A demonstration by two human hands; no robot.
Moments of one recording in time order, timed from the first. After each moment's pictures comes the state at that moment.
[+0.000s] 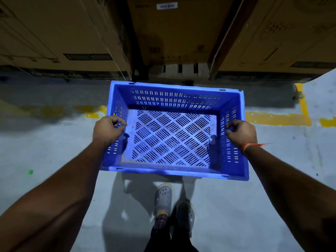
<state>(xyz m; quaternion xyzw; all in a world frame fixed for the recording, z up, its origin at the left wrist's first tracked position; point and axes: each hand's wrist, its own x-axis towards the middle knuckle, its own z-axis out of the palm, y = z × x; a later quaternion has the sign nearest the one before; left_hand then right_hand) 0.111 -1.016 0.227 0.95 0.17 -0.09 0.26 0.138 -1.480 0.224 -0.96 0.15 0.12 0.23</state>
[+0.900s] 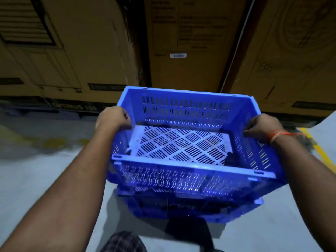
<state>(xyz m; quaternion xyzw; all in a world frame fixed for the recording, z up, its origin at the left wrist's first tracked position) 0.129 -1.016 0.202 0.97 0.17 -0.02 0.16 0.161 -1.491 0.208 -0.99 0.05 0.05 0.12</state>
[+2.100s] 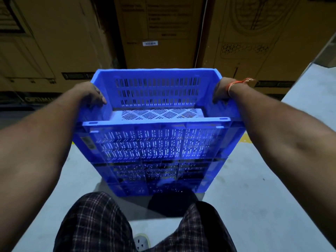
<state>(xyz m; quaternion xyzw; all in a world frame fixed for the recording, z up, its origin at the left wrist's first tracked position) 0.080 -1.050 0.220 0.96 0.15 -0.09 0.21 0.127 -1.501 0.226 -0.99 0.05 0.09 0.06</state>
